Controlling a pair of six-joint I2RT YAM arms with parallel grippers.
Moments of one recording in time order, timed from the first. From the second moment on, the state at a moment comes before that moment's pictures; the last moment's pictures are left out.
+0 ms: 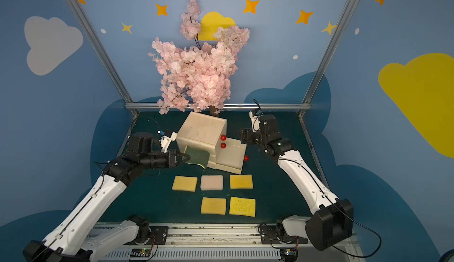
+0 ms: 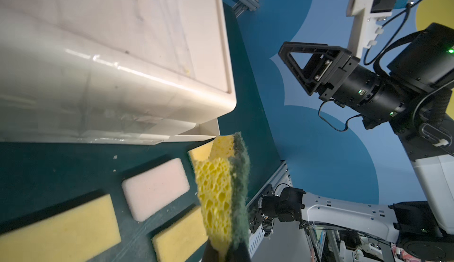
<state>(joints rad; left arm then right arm) -0.33 0.99 0.97 -0.67 0.65 -0.56 0.41 1.31 1.18 -0.45 -0.10 0.18</state>
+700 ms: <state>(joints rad) -0.37 0.79 0.62 -0.95 0.48 -0.82 0.38 1.23 1.09 -0.43 -0.10 0.20</state>
